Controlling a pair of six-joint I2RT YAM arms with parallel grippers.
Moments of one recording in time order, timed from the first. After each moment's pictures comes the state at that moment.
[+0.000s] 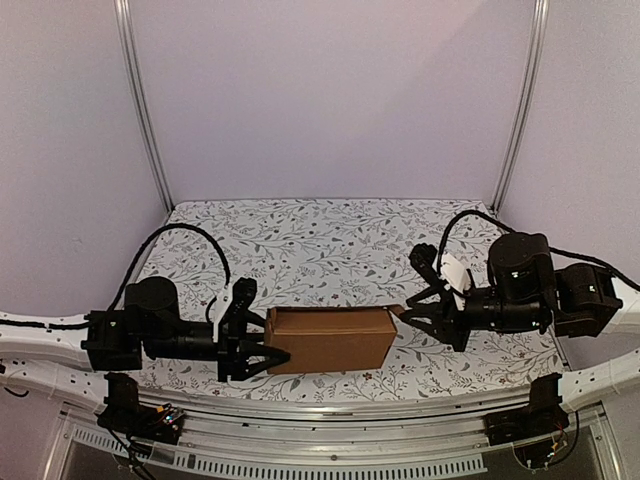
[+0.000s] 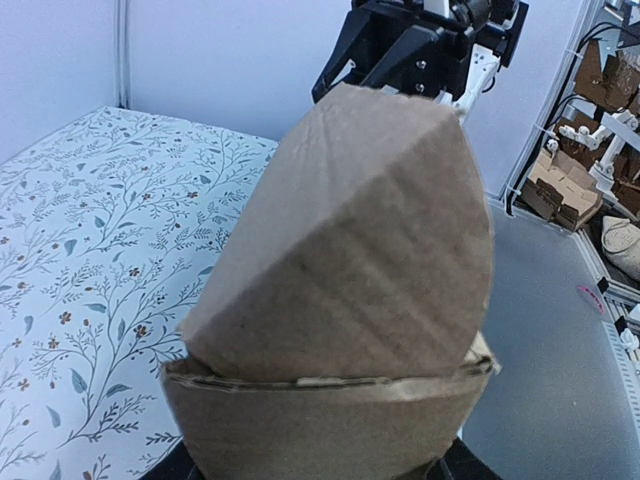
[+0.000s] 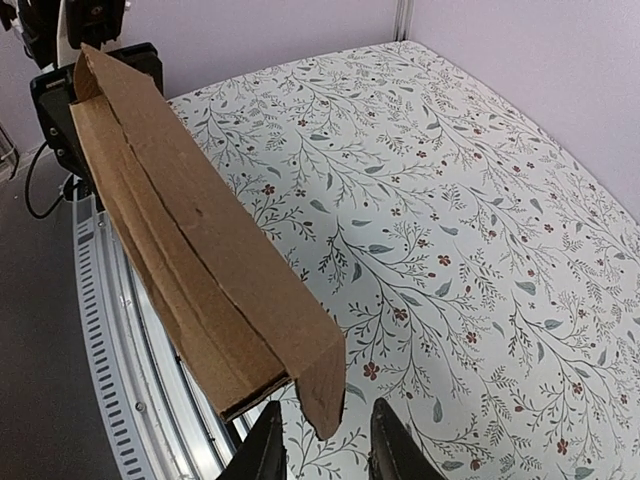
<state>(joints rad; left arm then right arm) -1.20 0.86 0.48 0.14 0.17 -0.17 1.22 0.92 0.90 -0.51 0.14 0.09</state>
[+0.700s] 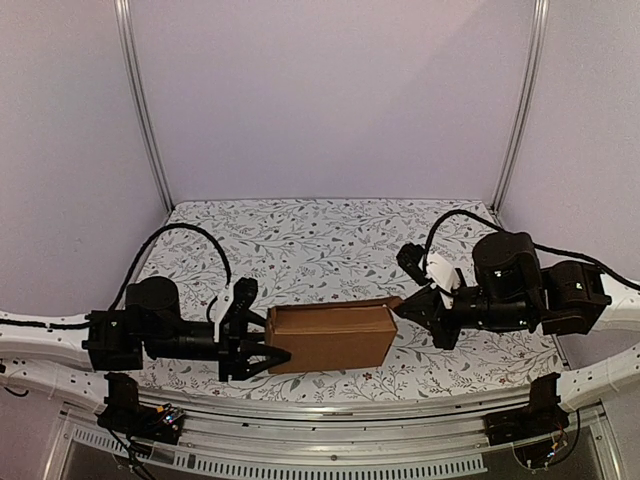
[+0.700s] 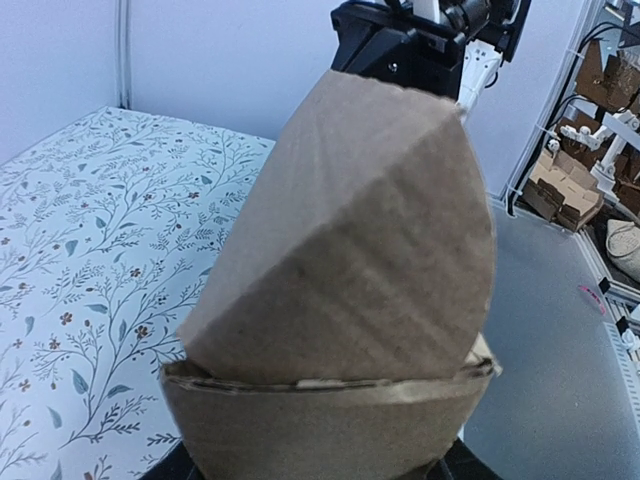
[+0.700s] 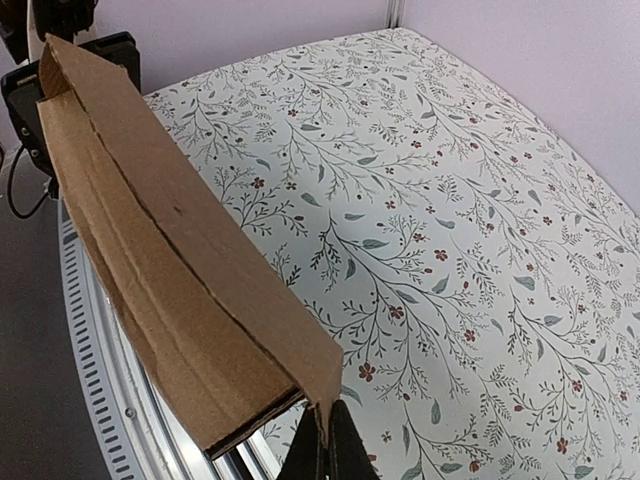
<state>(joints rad) -1.20 0.86 0.48 0.14 0.17 -0.17 1.22 0.99 0.92 -0.49 0.15 0.10</state>
